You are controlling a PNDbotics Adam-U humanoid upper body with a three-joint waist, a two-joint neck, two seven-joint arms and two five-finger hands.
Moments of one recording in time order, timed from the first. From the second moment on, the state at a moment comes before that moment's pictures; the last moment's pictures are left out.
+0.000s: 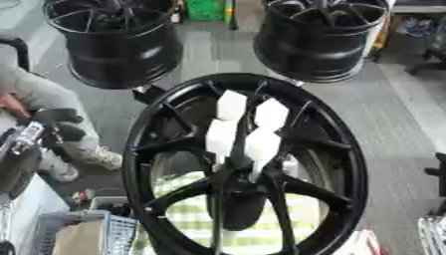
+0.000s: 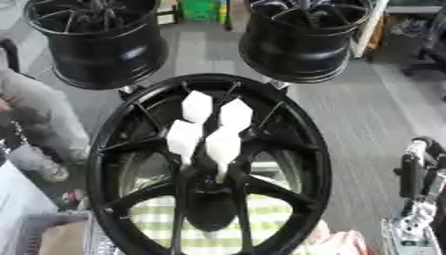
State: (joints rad) left arm -0.16 0.16 0.26 -1.76 -0.03 0.00 -0.57; right arm 0.01 -0.15 -0.17 -1.62 0.06 -0.03 -0.66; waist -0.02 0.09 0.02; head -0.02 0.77
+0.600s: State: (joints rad) left arm -0.56 0.56 0.05 -1.59 0.12 -0.39 -0.61; right arm 0.01 -0.15 -0.17 -1.62 0.06 -0.03 -0.65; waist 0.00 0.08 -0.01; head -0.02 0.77
